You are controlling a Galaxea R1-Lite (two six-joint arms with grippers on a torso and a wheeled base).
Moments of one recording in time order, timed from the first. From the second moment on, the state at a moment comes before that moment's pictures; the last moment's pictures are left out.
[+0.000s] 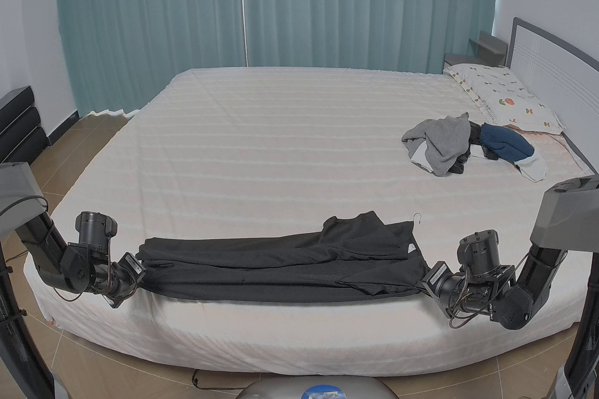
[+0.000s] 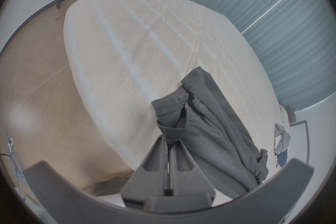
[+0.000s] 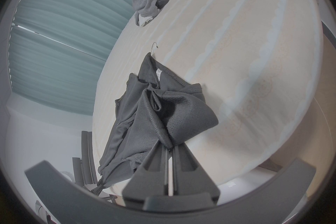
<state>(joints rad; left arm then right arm) 0.07 2.05 -0.57 -0.51 -0.01 -0.83 0.37 2.14 -0.43 -1.00 -0.02 1.14</state>
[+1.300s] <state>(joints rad) 0.14 1.95 -0.56 -0.42 -0.07 -0.69 0.29 2.00 -0.45 -0.93 0.02 0.94</state>
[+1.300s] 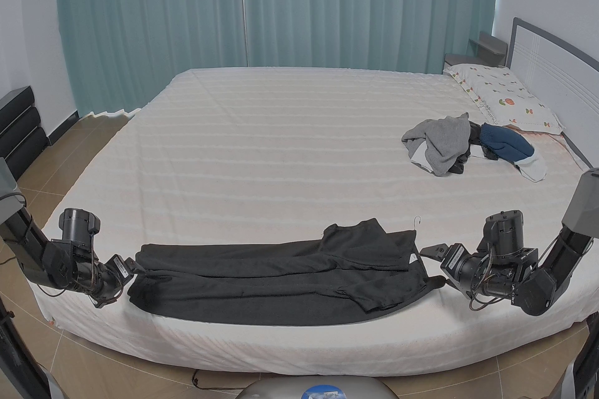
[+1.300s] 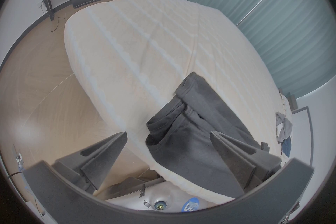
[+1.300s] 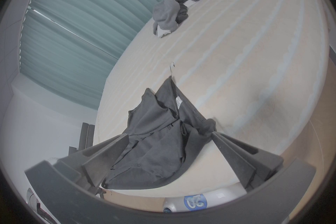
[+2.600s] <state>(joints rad) 0.14 2.11 -0.93 -0.35 -0.07 -0.78 0.35 2.14 -0.94 -0.51 0.11 1.03</state>
